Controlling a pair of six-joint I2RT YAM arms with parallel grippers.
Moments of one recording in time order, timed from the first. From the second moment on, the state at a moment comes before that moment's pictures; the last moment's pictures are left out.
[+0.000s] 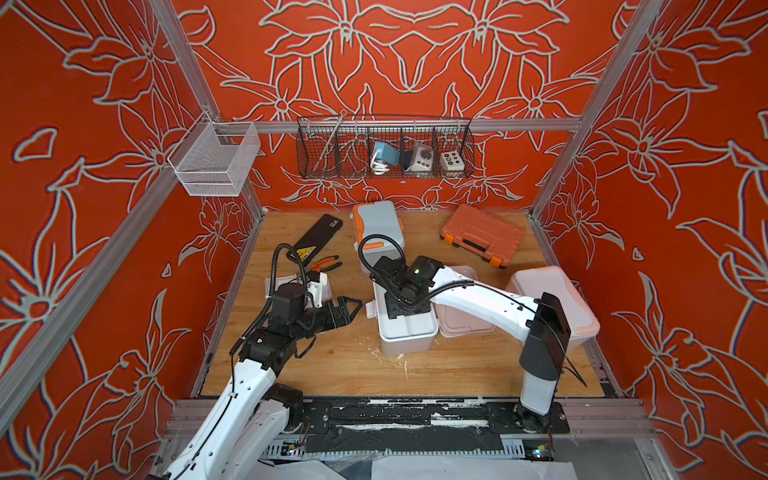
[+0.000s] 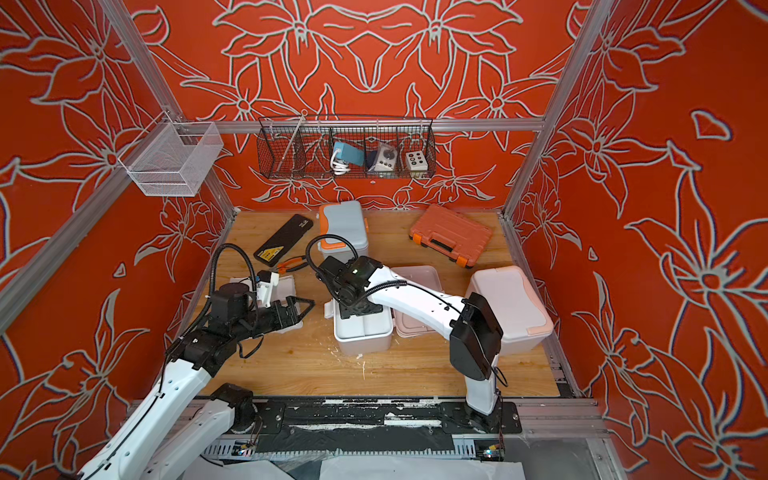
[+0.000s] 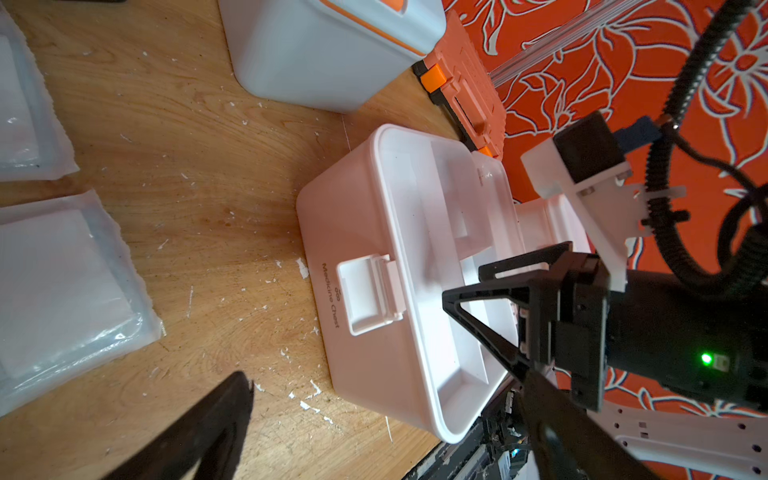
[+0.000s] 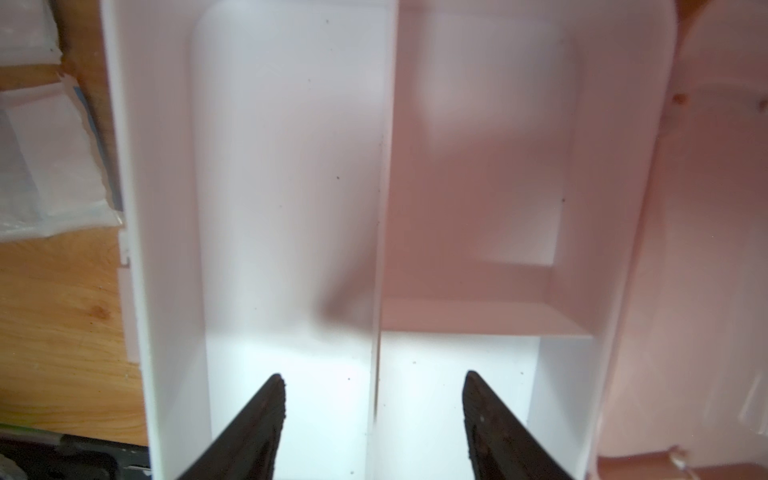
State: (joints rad) left arm -0.21 0.71 0.61 -0.49 0.50 -0.64; right arm 1.03 1.85 1.69 -1.22 0.20 0.77
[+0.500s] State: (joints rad) left arm -0.22 0.77 0.64 -0.49 0.49 -0.65; right arm 0.92 1.58 1.59 -1.10 0.14 0.61
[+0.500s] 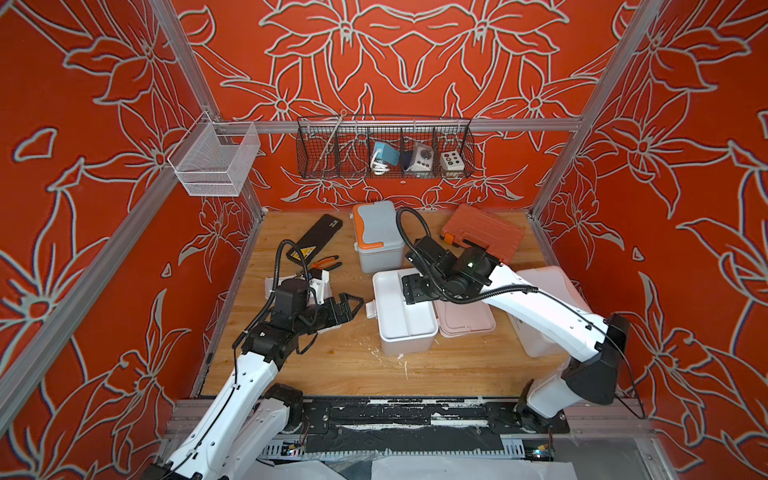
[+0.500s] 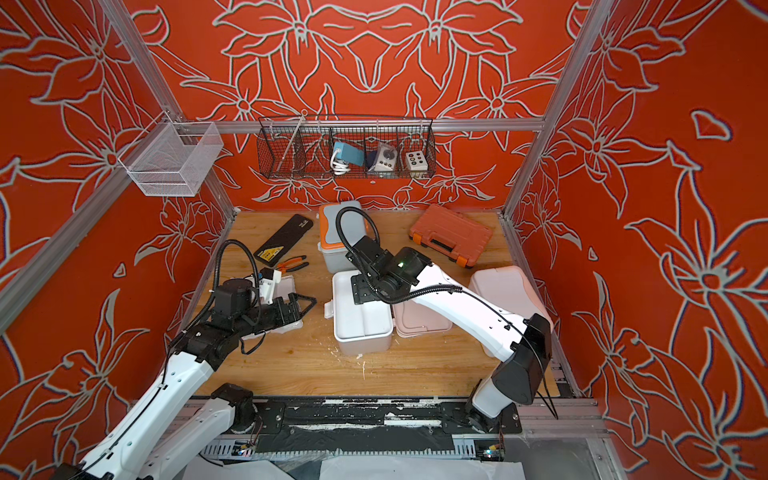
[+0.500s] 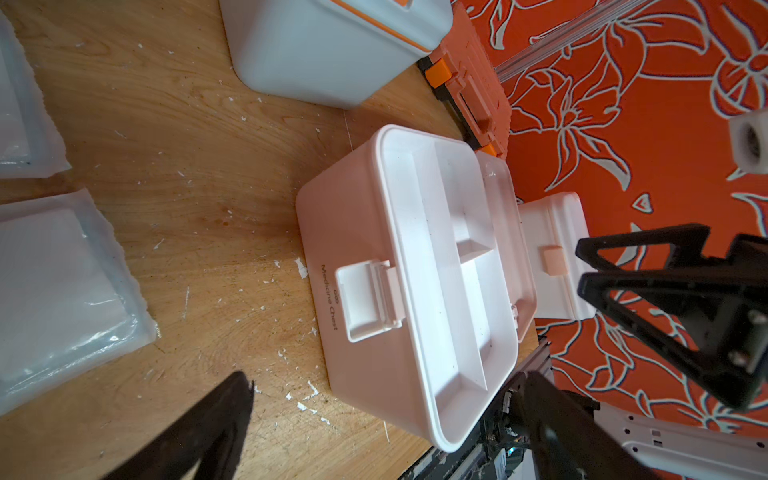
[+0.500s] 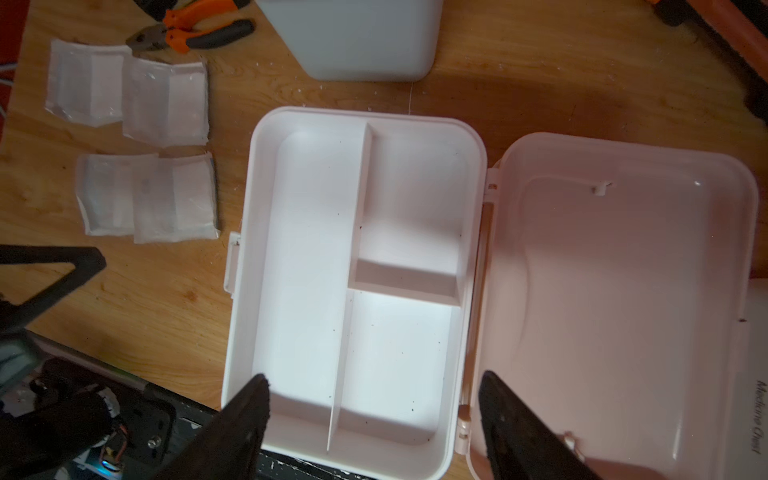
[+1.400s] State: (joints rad) left arm -0.47 0.96 0.75 -0.50 0.32 -0.65; right arm 0.13 1.23 1.00 -0.78 -0.16 0.49
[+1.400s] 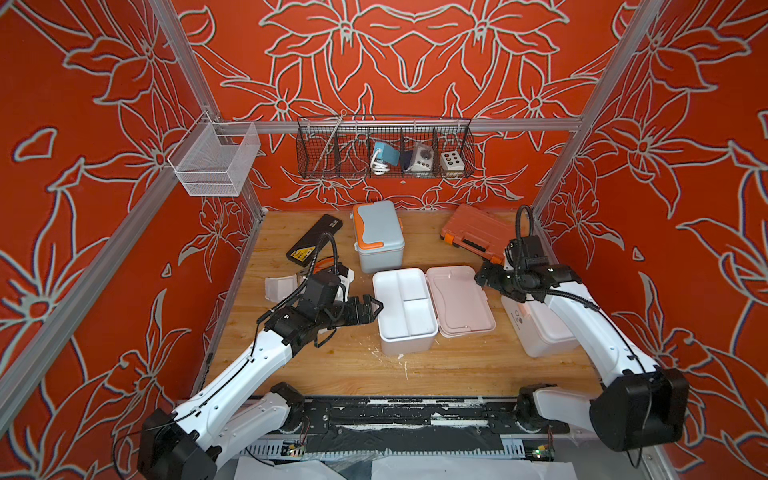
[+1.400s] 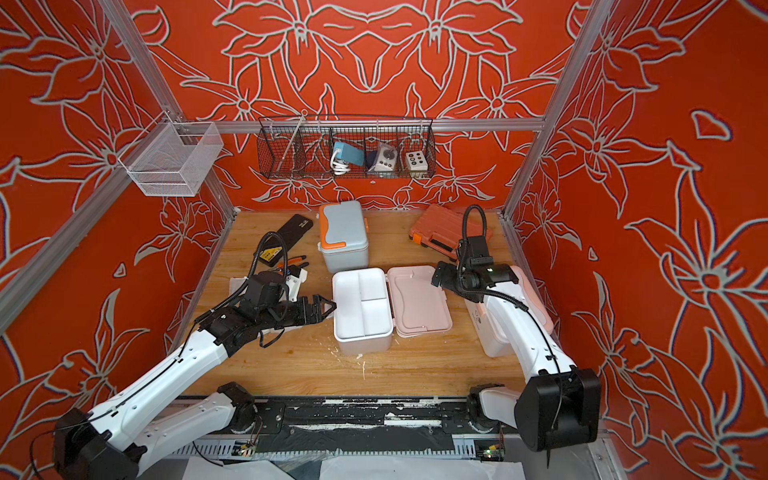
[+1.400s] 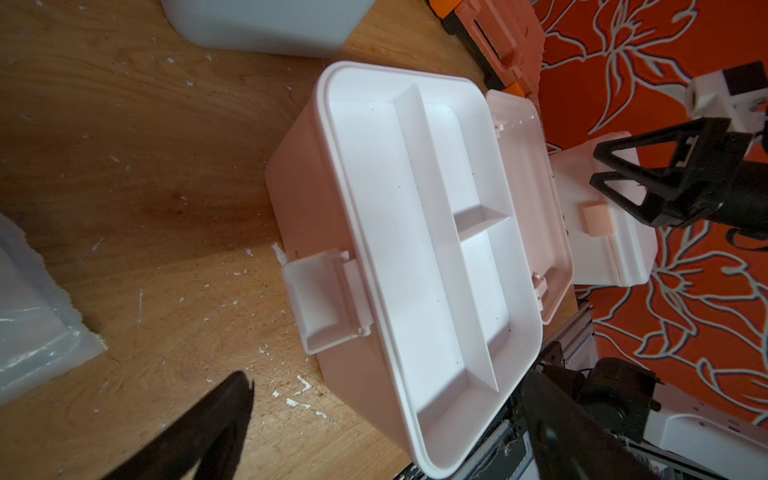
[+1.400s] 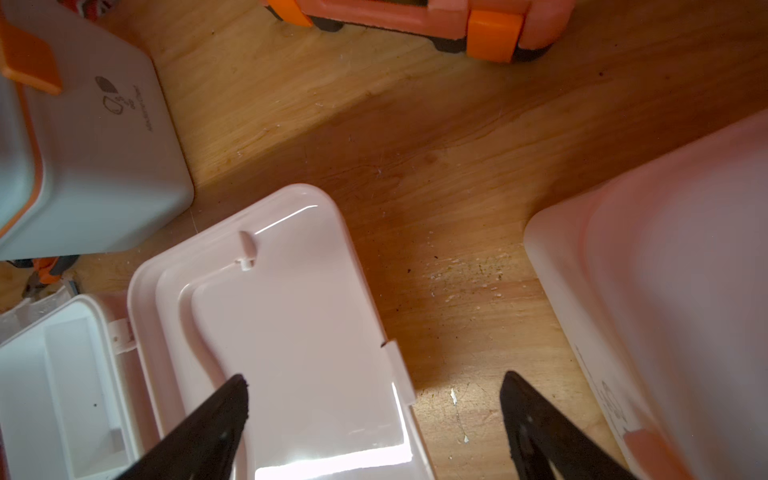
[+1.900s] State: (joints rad) left arm -0.47 1.04 0.67 -0.37 0.44 -0.67; right arm 0.07 1.32 0.83 -0.49 -0.57 0.53
